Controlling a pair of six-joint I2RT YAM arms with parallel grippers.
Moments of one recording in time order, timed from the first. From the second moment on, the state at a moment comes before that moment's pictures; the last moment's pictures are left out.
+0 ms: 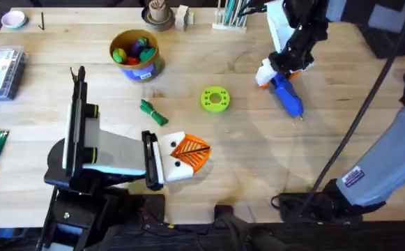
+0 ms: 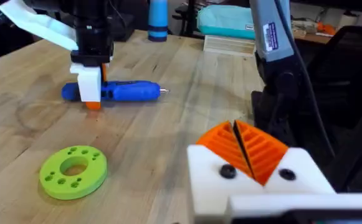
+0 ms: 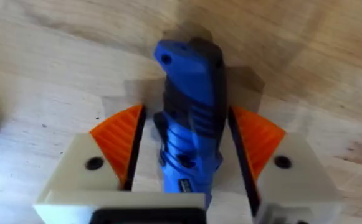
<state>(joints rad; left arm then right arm) -0.19 0.01 0.00 -0.09 1.18 -0.02 0.13 1.99 1.46 -0.99 0.03 -0.19</state>
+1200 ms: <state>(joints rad) -0.19 0.01 0.00 -0.09 1.17 -0.02 0.13 1.98 1.79 -1.04 0.18 -0.39</state>
